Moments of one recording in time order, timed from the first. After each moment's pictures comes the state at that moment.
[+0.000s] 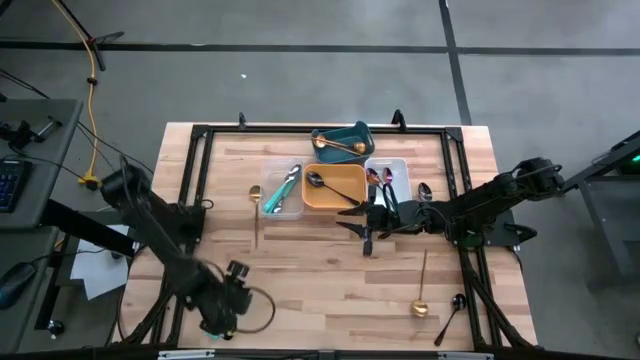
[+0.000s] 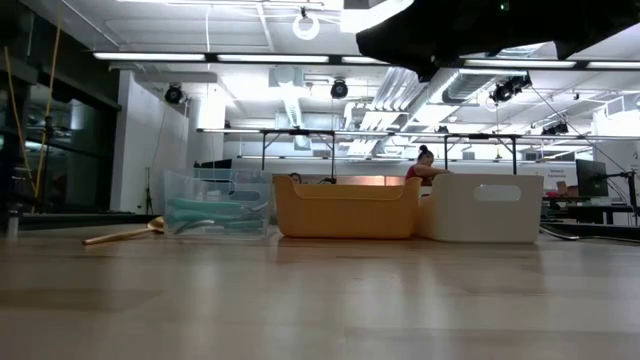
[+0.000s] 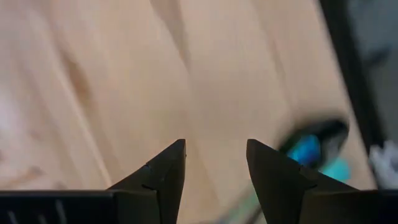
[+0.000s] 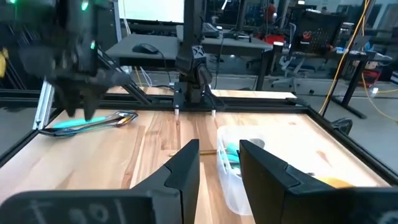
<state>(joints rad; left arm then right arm) -0.91 1.58 1.07 -0.82 -0.15 -0.51 0.23 1.41 0.59 0.74 0.32 -0.05</state>
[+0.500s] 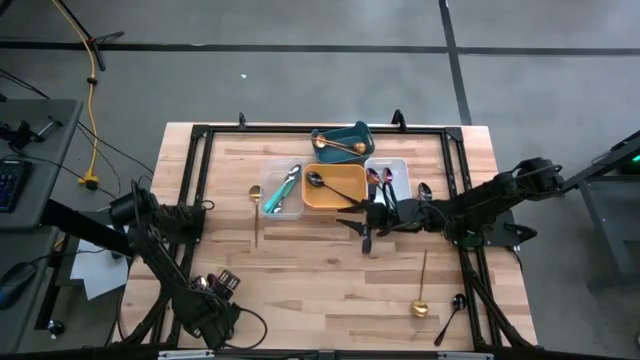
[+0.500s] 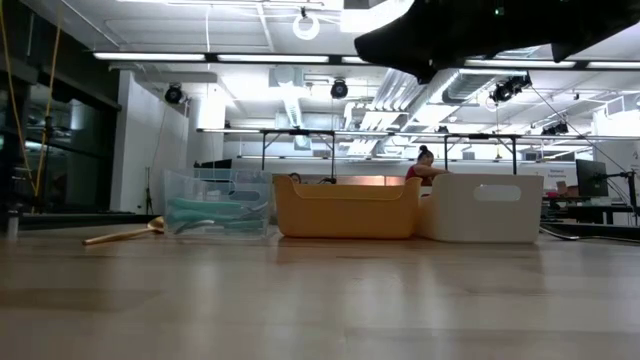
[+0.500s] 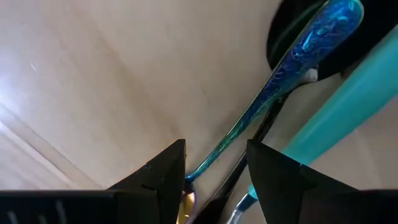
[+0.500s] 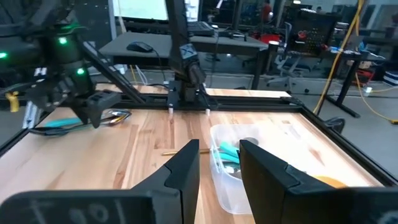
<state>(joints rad) -1.02 1.79 1.07 -0.93 -0.01 -0.42 0.20 1.41 0.59 0.74 0.32 -0.06</state>
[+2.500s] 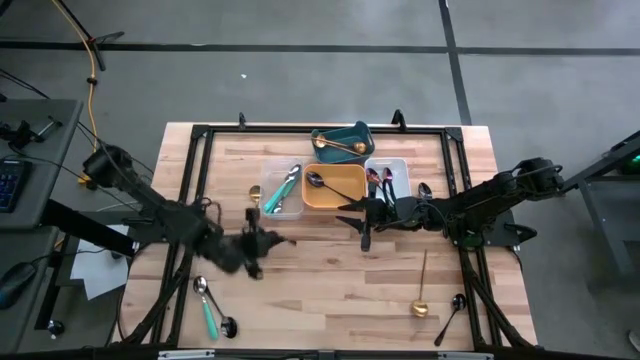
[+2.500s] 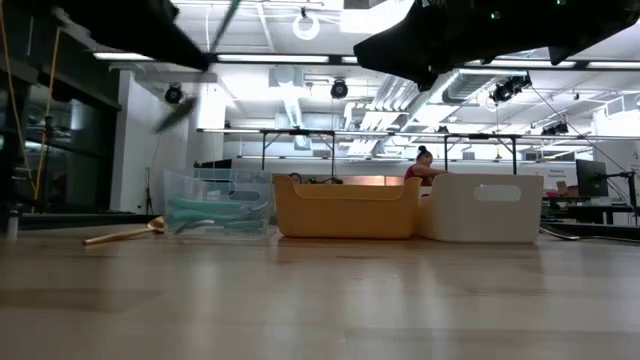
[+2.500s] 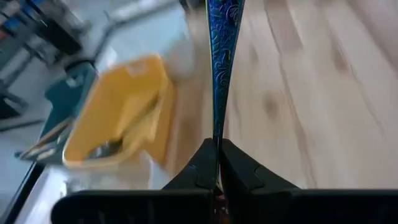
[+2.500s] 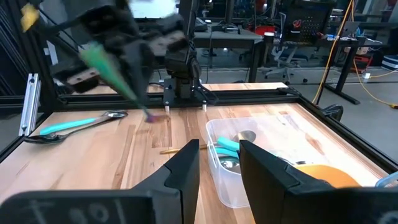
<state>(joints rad) -0.59 1.23 0.69 -0.14 -0.76 -0.09 0.19 1.41 0.59 0.72 0.31 0.00</state>
